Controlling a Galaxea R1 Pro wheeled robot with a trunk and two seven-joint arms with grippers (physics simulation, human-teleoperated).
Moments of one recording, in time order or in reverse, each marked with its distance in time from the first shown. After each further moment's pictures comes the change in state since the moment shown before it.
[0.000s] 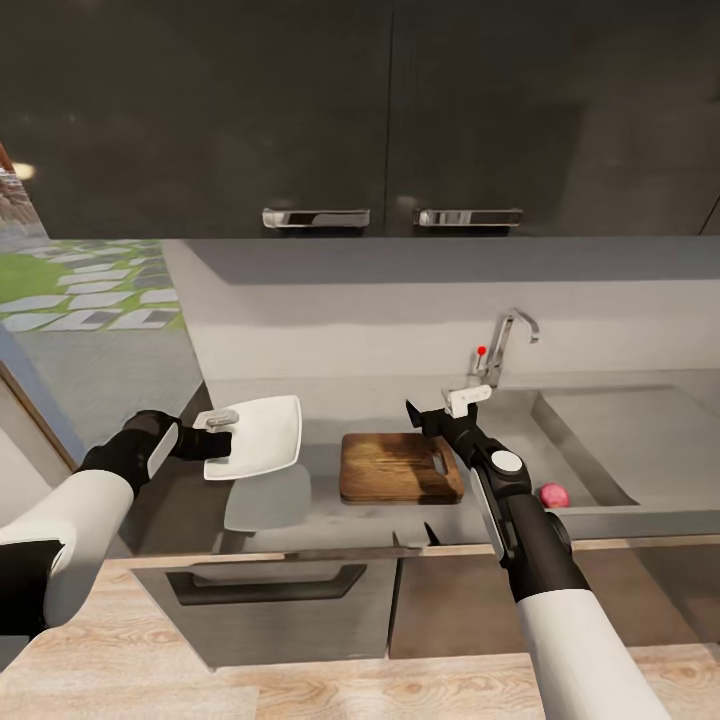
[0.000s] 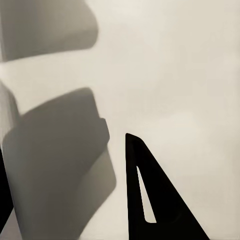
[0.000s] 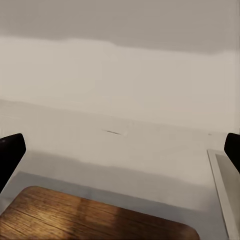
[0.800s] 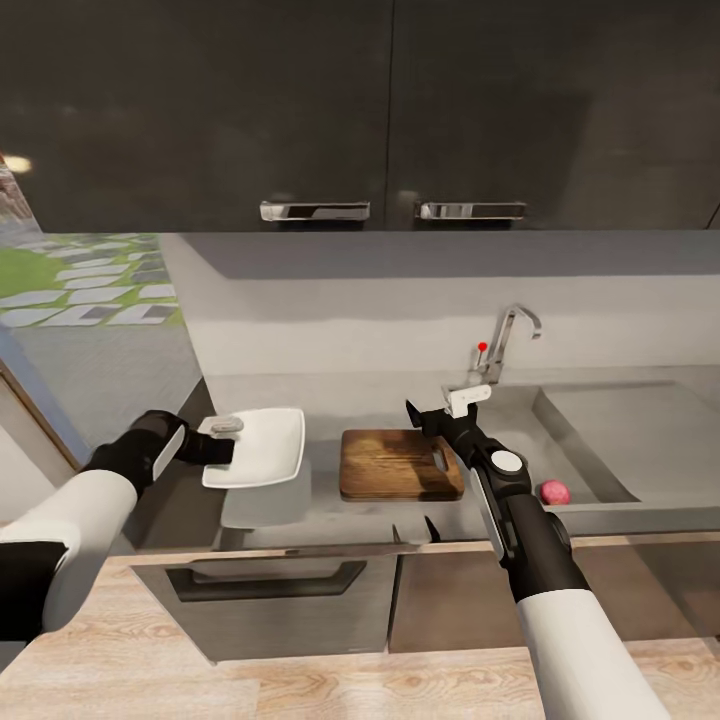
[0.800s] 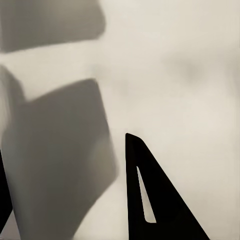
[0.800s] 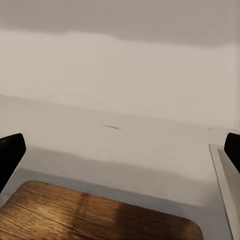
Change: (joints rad) left arm 0.000 -0.001 -0.099 -0.001 0.000 0.042 0.002; right arm 0.000 0.000 0.001 0.000 0.000 0.000 0.000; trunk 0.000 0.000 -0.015
